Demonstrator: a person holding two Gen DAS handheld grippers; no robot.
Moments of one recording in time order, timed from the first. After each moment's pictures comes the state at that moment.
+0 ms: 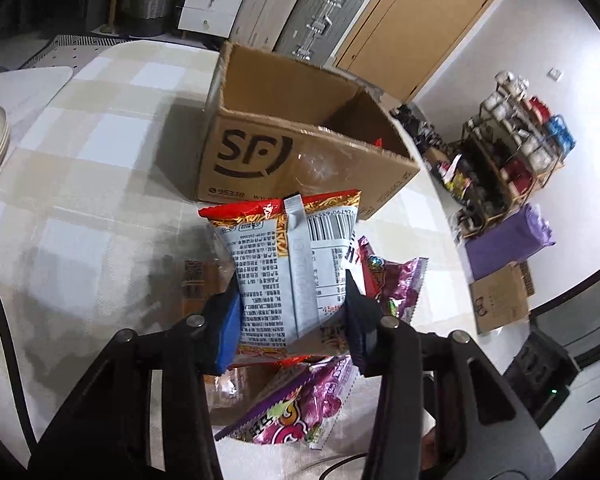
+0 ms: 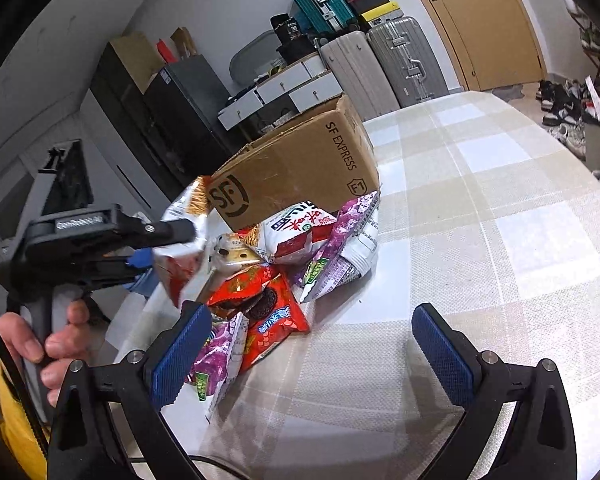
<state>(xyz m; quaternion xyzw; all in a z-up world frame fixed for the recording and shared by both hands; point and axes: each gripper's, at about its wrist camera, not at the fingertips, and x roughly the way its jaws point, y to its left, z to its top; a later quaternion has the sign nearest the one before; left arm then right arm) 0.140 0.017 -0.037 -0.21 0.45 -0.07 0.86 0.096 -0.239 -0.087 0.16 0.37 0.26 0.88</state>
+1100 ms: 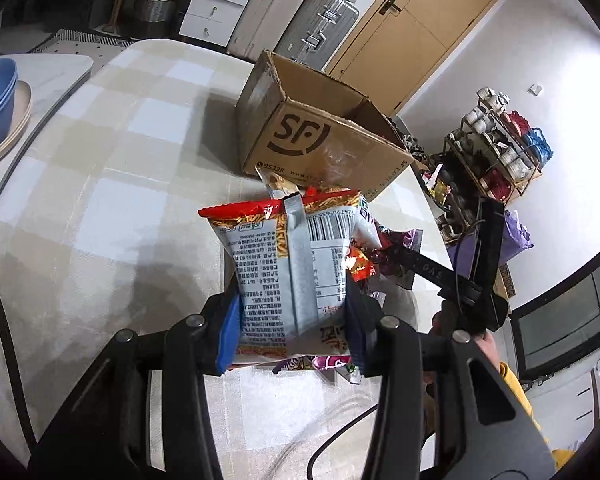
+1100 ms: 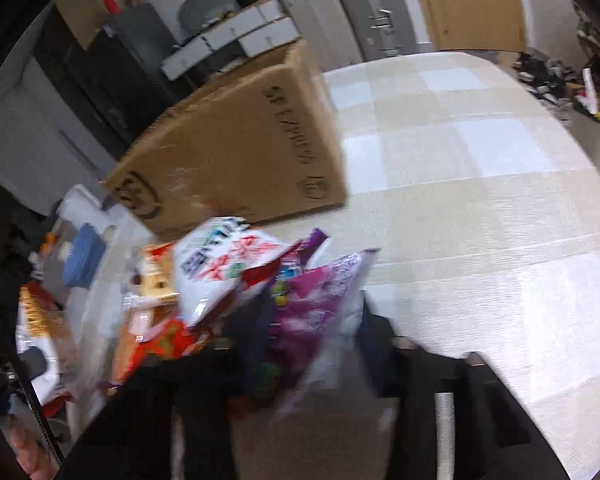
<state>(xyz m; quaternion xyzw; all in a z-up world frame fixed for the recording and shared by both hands) 0.053 0.071 -0.037 -0.24 0.43 -0.09 0.87 0.189 -0.208 -0.102 0.11 0.48 0.20 0.85</state>
